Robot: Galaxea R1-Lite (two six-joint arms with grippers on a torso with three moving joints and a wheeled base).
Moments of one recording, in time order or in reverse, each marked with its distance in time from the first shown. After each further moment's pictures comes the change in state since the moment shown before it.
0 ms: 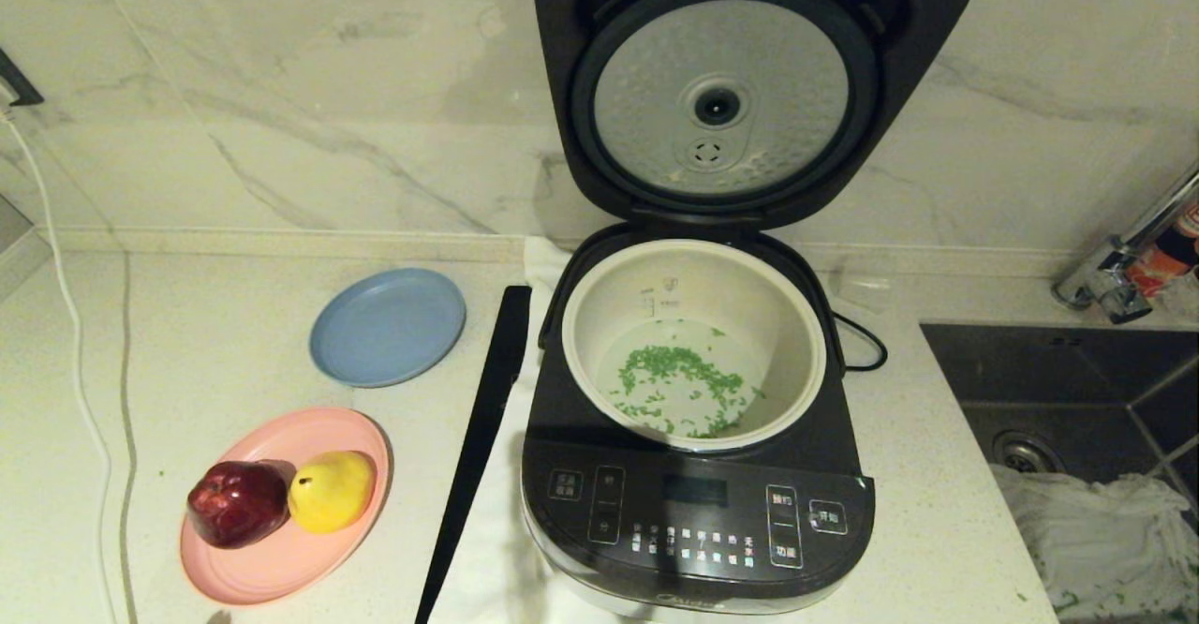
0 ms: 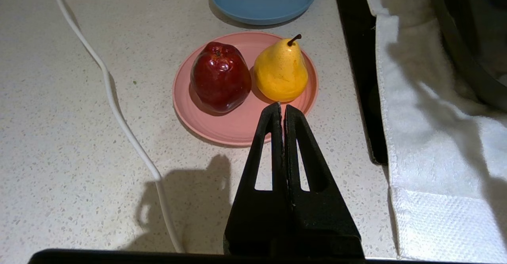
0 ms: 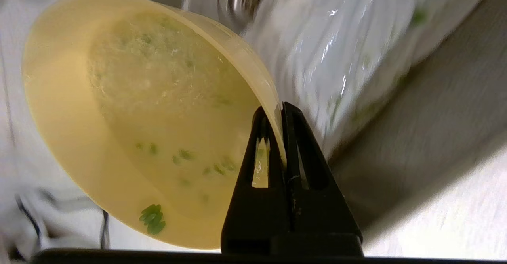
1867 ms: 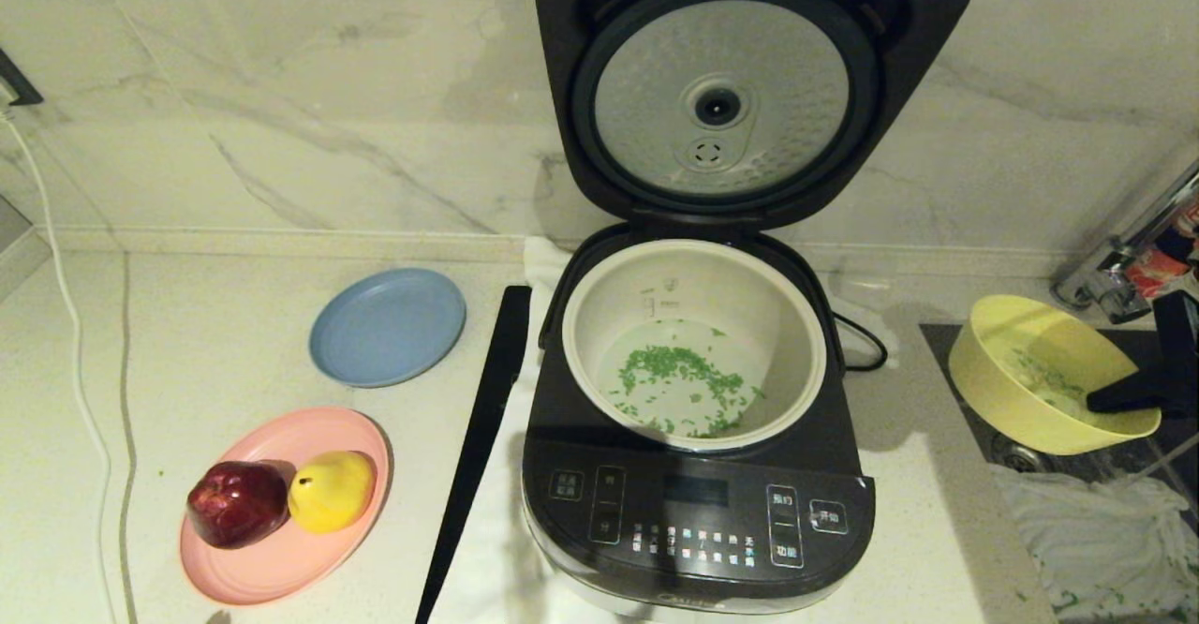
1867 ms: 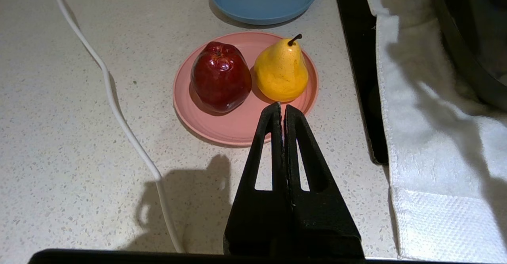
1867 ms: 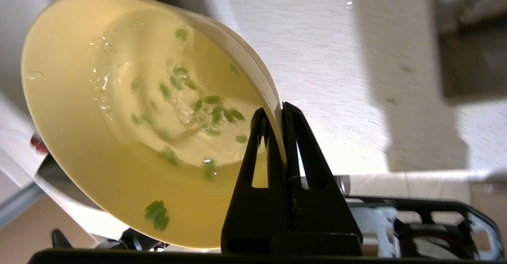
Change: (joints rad) left arm 0.000 0.000 0.000 0.000 0.000 0.000; right arm 0.870 -0.630 0.294 0.287 -0.120 0.074
